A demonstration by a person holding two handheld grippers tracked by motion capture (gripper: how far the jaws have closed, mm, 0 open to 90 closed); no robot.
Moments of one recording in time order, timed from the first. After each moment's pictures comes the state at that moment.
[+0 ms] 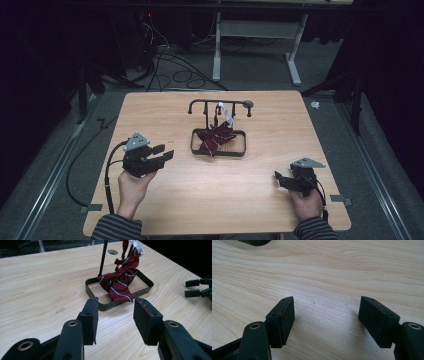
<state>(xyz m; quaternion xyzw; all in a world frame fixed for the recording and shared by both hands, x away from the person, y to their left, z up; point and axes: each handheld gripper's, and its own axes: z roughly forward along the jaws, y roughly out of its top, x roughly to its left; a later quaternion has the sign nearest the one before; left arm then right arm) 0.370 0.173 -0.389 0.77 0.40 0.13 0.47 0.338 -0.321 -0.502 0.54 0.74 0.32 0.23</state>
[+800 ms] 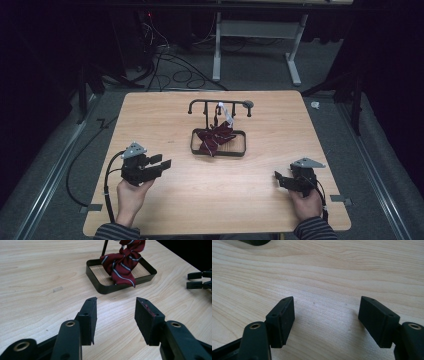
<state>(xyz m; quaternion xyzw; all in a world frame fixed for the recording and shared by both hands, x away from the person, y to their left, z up) 0.363 0.184 -0.419 0.77 0.43 0.10 0.47 0.338 -0.321 -0.502 0.54 0.74 0.32 0.23</state>
